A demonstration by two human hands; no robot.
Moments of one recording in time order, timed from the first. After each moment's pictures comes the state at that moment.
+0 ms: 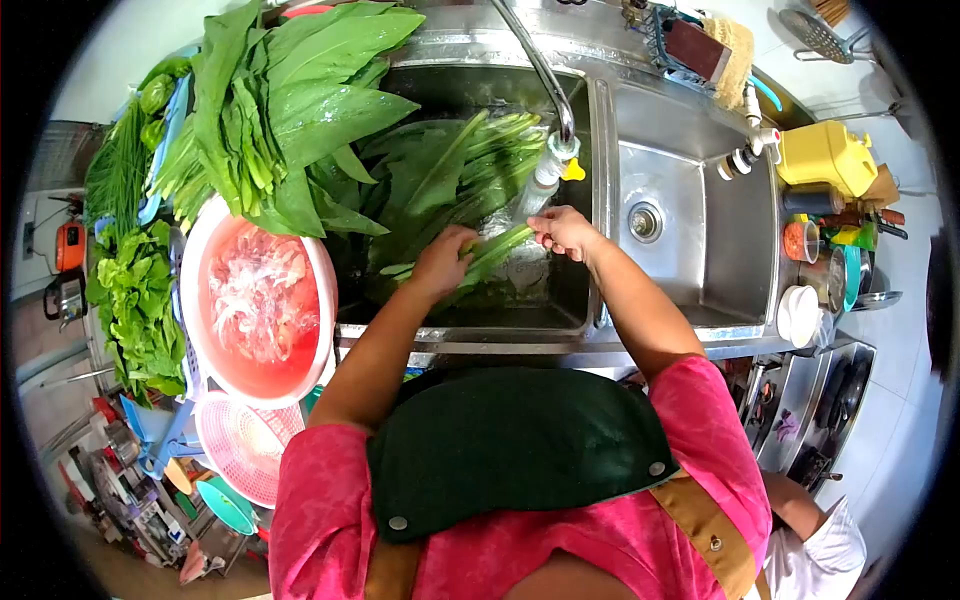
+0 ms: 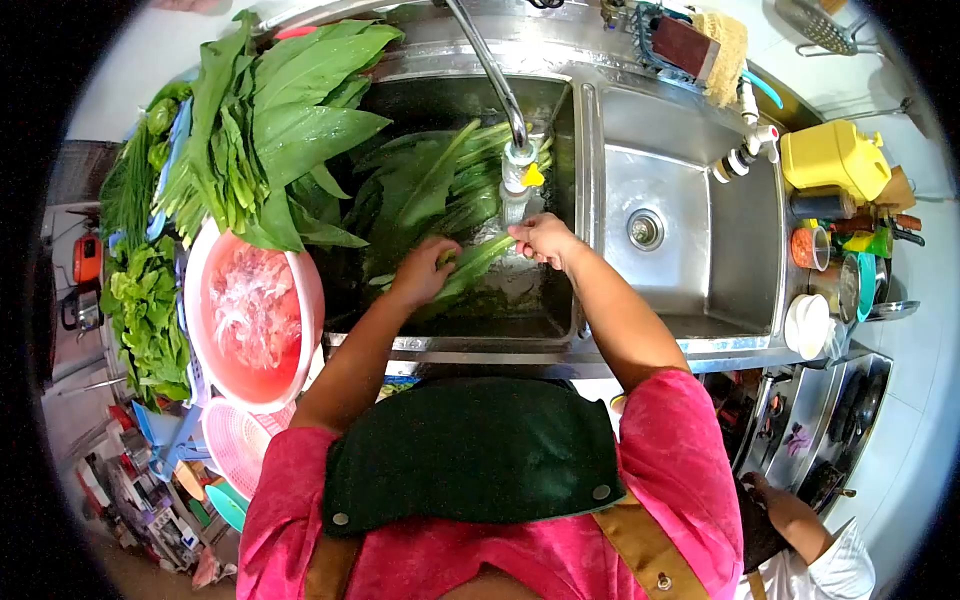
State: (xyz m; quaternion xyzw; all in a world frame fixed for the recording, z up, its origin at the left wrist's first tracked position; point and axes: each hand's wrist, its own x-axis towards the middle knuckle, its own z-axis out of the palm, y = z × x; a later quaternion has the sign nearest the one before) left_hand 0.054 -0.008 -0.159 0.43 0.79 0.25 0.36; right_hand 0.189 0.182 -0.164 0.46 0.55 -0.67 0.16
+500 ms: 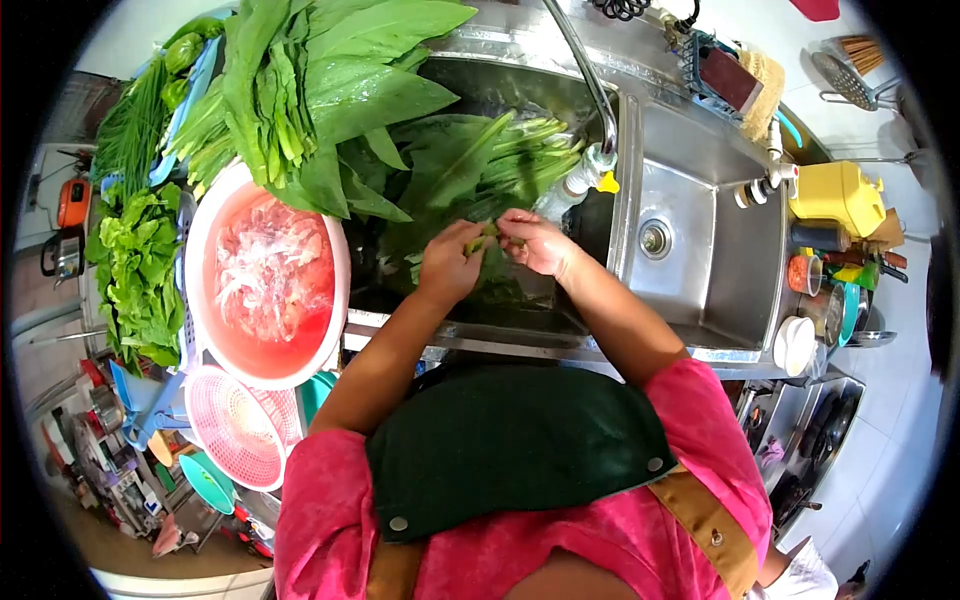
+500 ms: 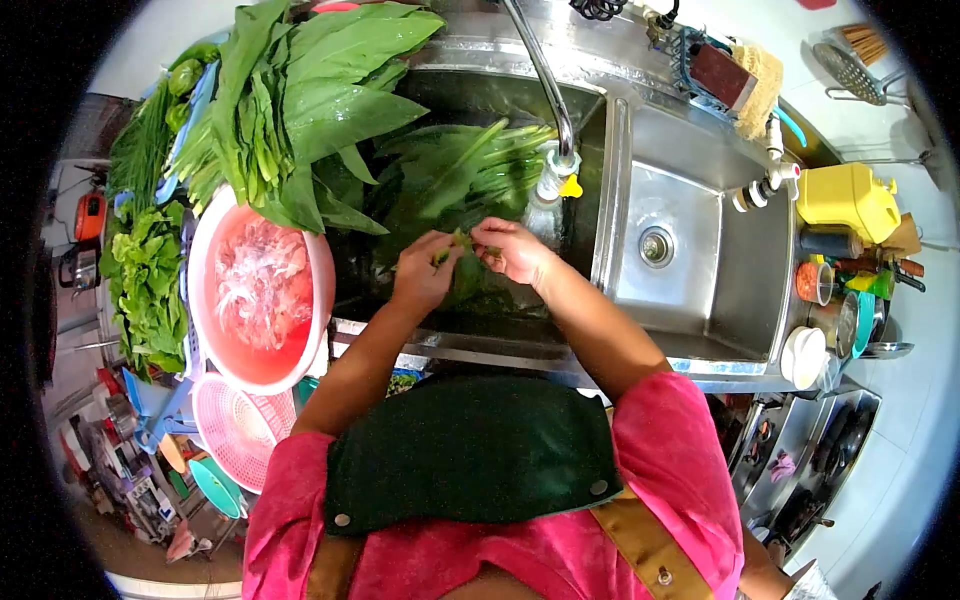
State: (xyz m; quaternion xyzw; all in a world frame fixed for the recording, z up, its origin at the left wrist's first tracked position) left_hand 0.057 -0.019 -0.125 0.43 0.77 0.45 0.16; right_hand 0.147 0.129 -0.178 0.29 0.31 -0.90 0.10
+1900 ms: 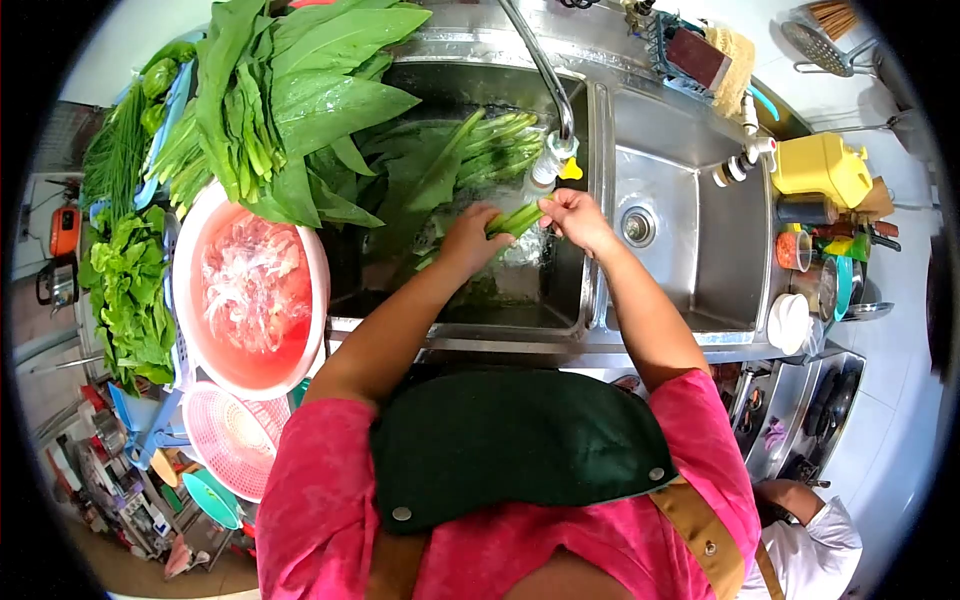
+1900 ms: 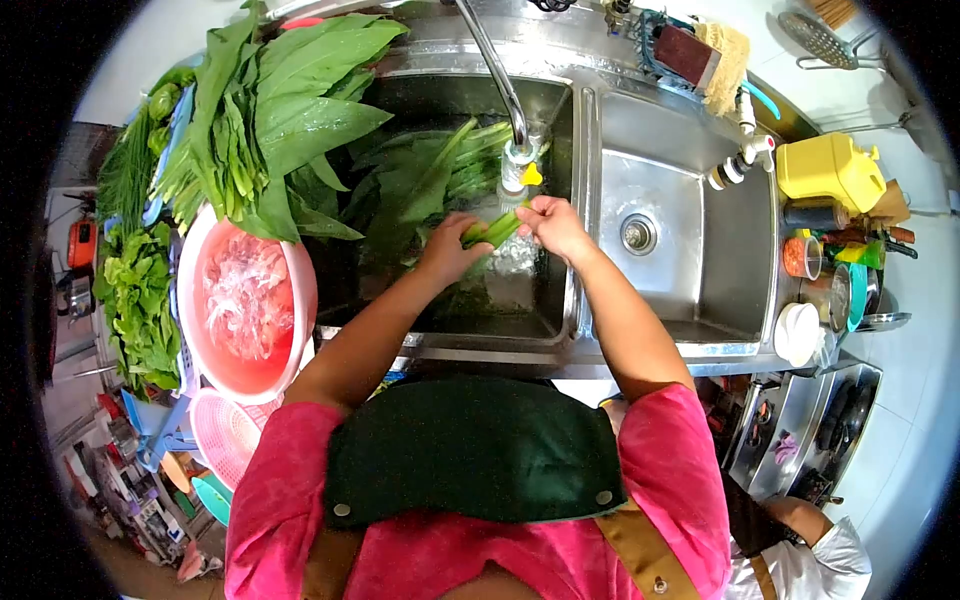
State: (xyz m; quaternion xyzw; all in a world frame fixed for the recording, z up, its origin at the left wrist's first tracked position) left_hand 0.073 0.036 -0.188 0.42 0.78 0.36 0.30; right_hand 0.198 0.193 -0.147 0.39 0.65 -0.65 0.03
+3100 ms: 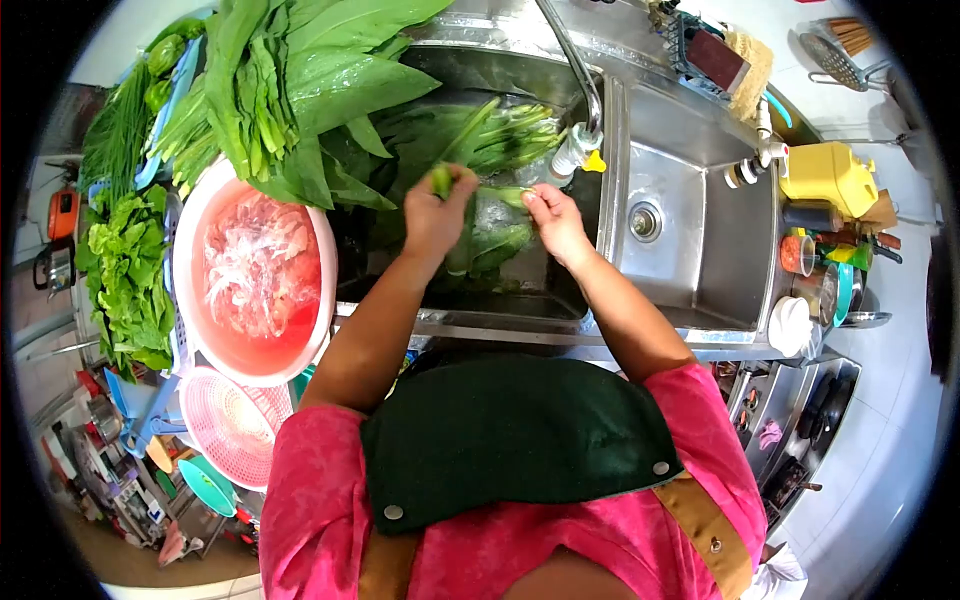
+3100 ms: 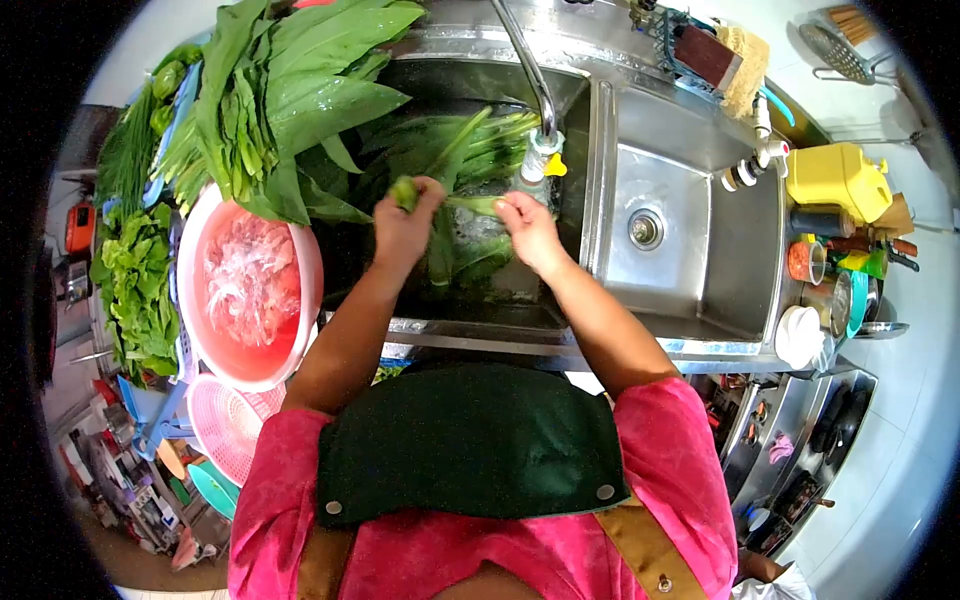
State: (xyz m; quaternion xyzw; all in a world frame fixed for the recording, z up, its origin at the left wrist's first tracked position) left_hand 0.041 0.016 -0.113 0.20 0.68 0.66 0.24; right_hand 0.173 0.136 -0.161 0.30 0.66 -0.67 -0.15
